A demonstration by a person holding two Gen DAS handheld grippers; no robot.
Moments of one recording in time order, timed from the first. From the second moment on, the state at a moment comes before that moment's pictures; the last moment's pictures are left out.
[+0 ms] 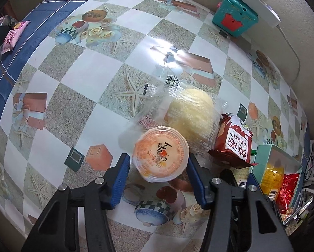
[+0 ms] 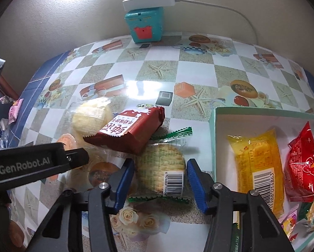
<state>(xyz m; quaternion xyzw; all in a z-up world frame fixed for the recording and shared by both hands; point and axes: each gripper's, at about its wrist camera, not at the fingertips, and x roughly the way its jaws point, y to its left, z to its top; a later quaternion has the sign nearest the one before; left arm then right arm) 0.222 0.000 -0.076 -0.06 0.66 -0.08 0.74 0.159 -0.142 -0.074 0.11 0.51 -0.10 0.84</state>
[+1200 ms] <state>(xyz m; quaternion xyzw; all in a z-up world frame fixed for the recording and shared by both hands) 0.192 0.021 -0.039 -0.06 0.65 -0.07 0.75 0.131 -0.136 -0.045 0.11 0.53 -0.11 0.84</state>
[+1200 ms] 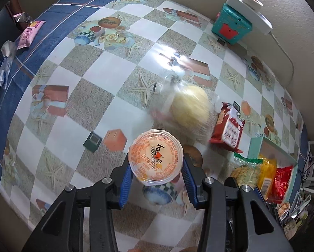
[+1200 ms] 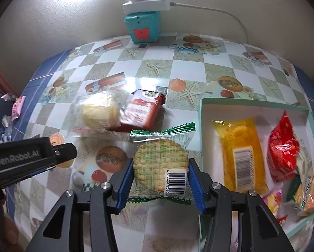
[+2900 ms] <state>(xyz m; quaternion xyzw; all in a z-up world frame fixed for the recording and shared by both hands) 0.075 -0.134 0.029 0.05 0.60 -0.20 0.78 -0.022 -0.311 0.024 0.24 0.46 -0.28 0.81</state>
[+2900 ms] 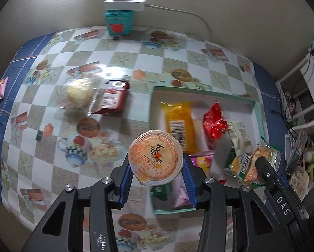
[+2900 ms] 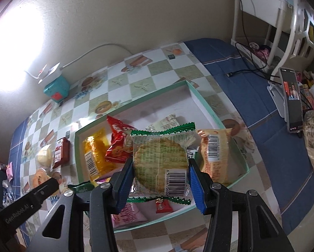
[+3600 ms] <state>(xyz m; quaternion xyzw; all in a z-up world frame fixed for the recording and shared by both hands) 0.098 -0.171 0.012 0.04 0.61 -0.22 0.76 -0.021 -0.359 0.020 0.25 0.45 -0.31 0.80</state>
